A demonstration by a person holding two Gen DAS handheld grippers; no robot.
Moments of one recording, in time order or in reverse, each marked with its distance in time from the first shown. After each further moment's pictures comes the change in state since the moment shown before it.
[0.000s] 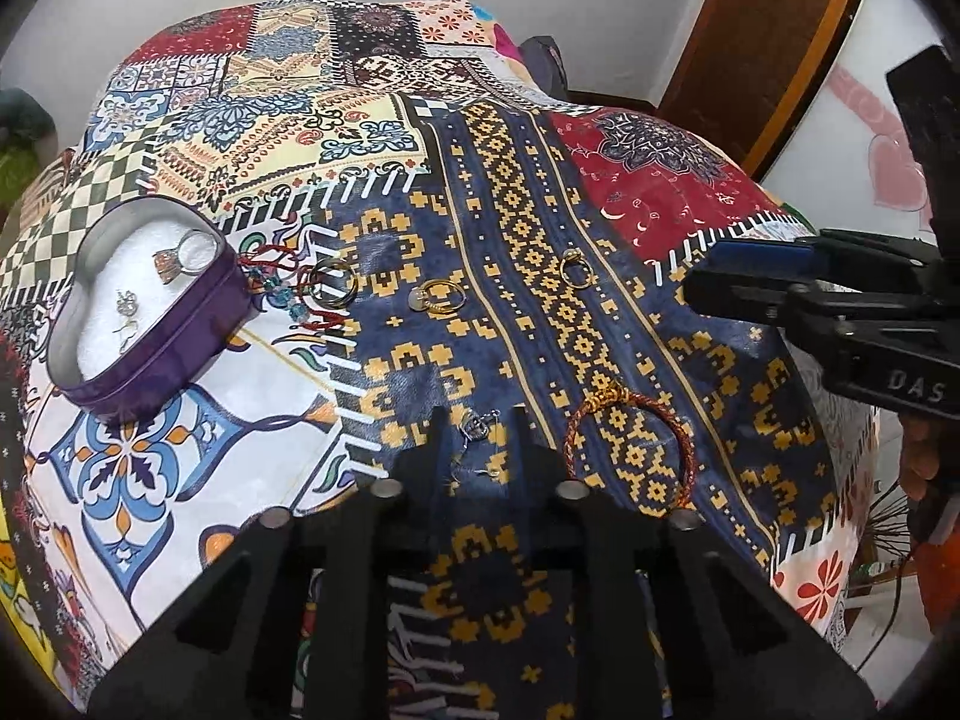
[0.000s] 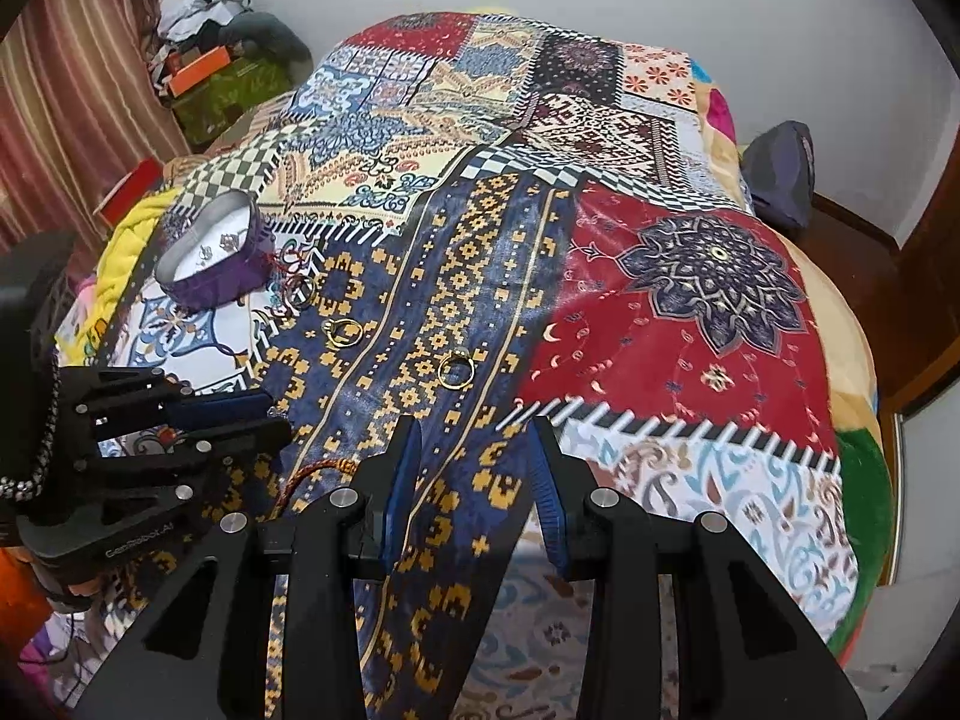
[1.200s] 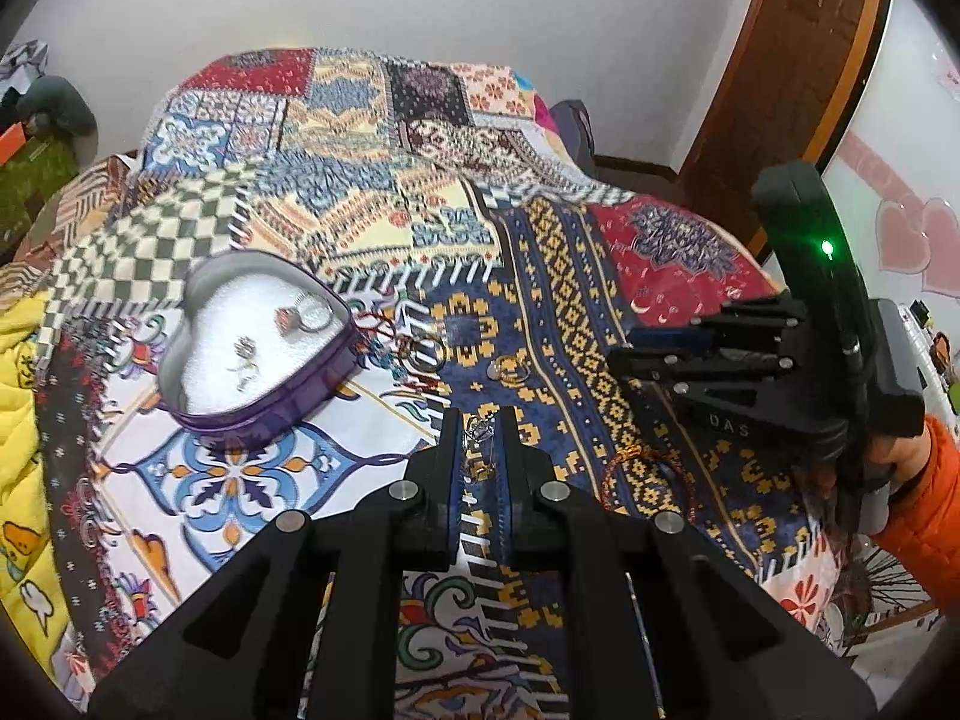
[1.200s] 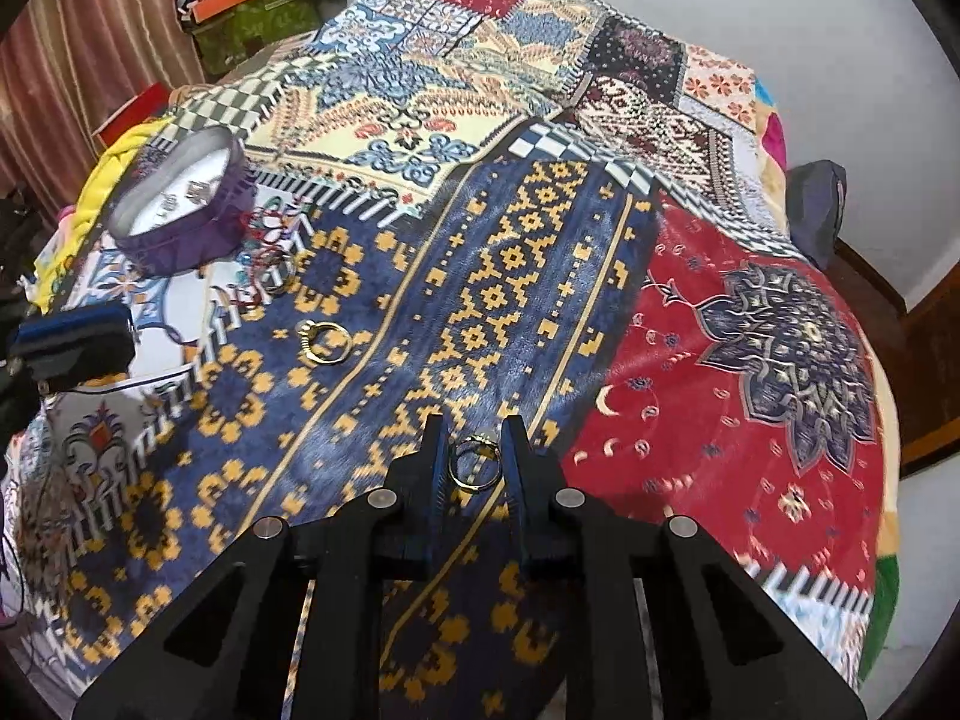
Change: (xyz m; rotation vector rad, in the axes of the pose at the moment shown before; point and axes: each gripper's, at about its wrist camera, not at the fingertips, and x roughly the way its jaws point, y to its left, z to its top) left arm -0.055 0.030 0.004 -0.075 -0.155 0.033; right arm 0.045 0.020 0.021 -0.155 0.077 -0.035
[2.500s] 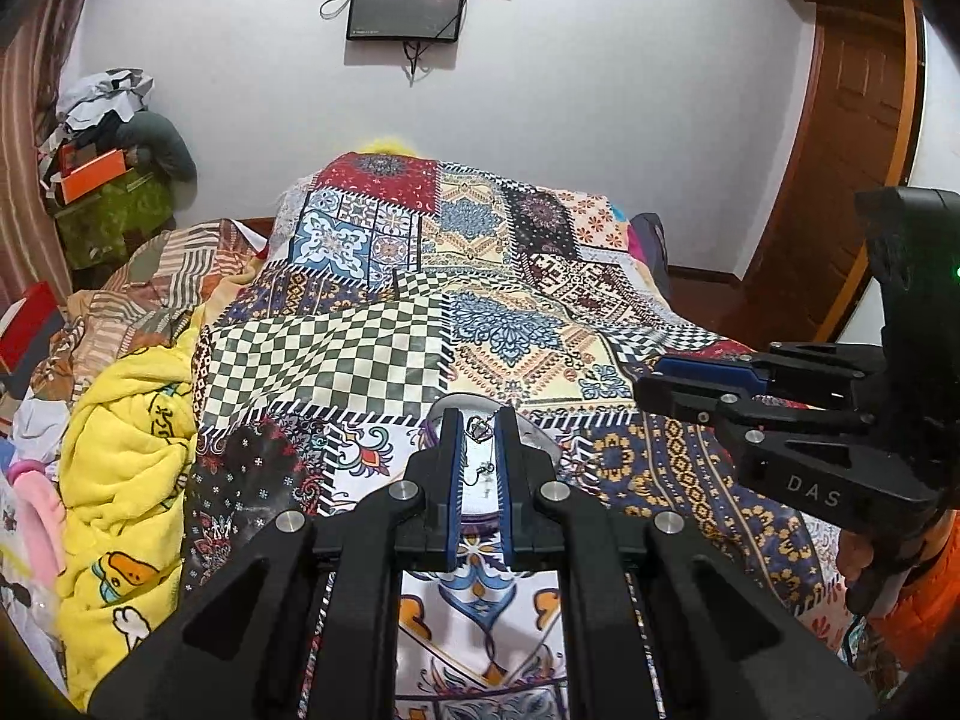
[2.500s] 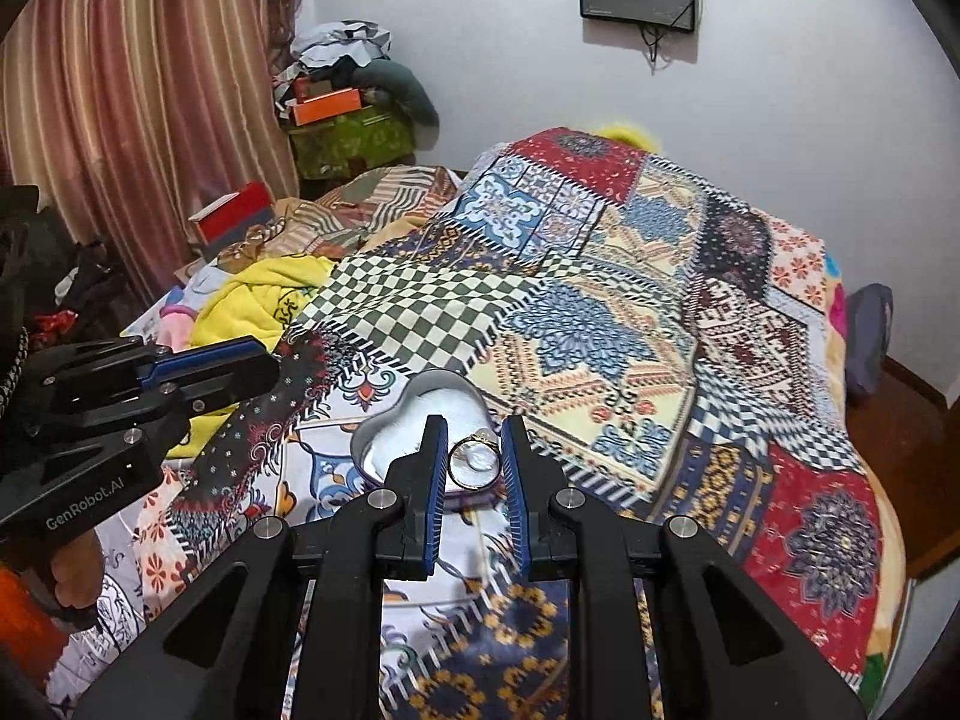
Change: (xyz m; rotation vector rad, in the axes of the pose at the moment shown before) left arm -0.097 0.085 0.028 -0.090 -0.235 0.157; right arm -0.073 0.105 0.081 -0.070 -0.300 0.146
